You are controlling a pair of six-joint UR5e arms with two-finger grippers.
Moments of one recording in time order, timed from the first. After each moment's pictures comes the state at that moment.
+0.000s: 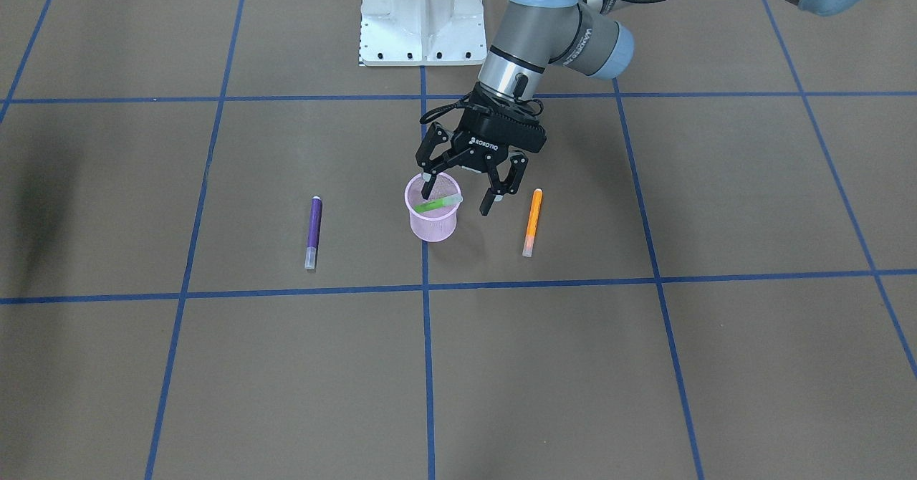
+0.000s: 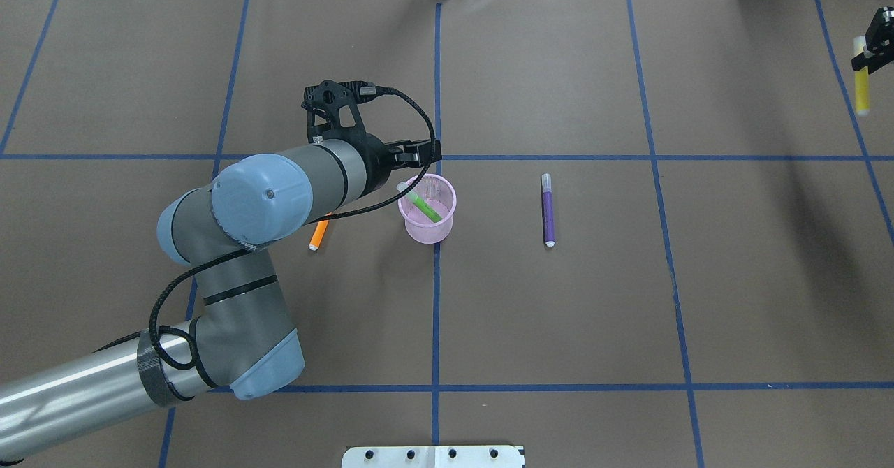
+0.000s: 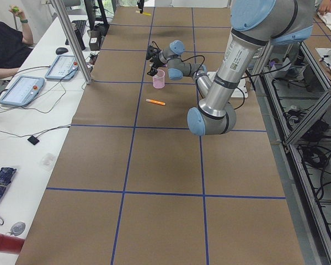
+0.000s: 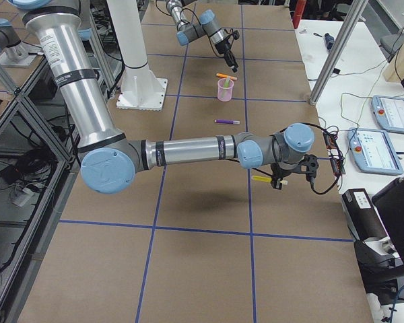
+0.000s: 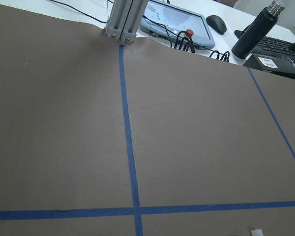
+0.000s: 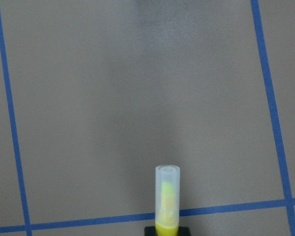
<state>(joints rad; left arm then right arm) -0.50 -2.19 -1.68 -2.16 -1.43 -1.26 1.43 -1.22 1.35 -1.46 2.47 0.45</state>
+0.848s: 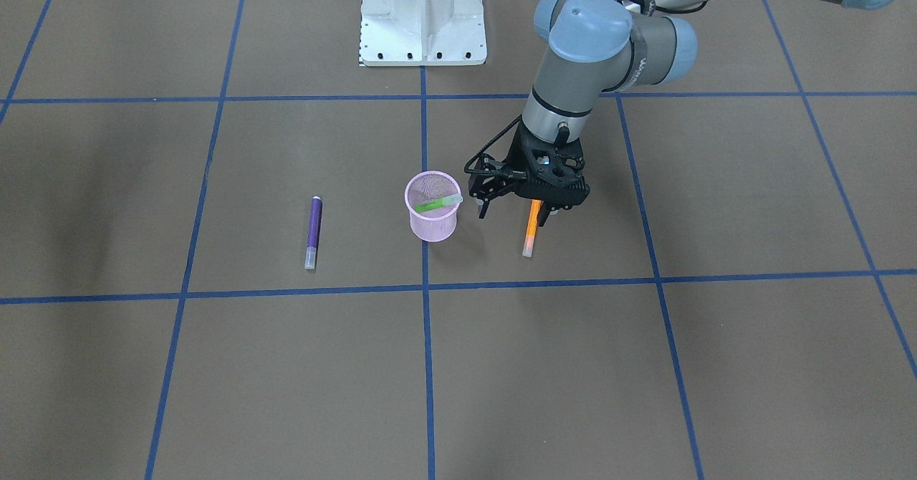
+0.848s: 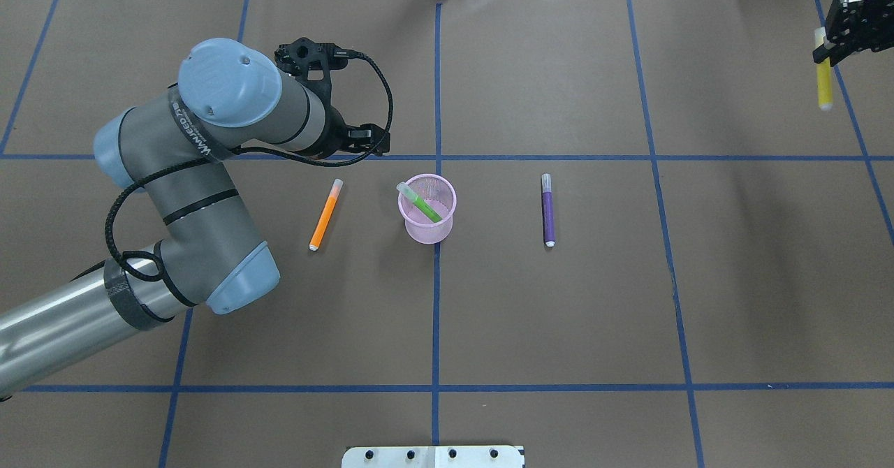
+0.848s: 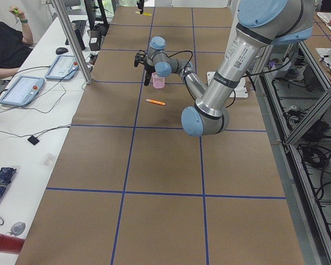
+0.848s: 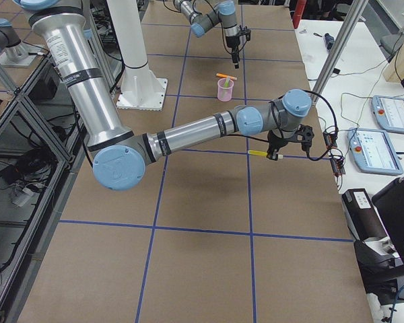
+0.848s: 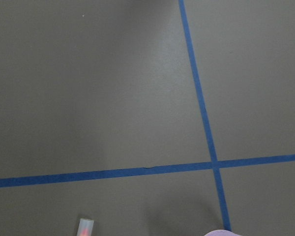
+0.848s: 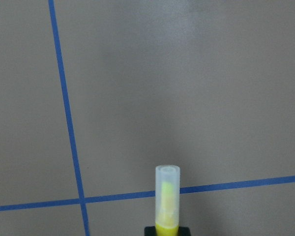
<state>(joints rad) -0.67 -2.21 -1.63 -1.85 -1.85 -1.10 1.36 -1.18 1.54 -1.65 2.47 0.51</state>
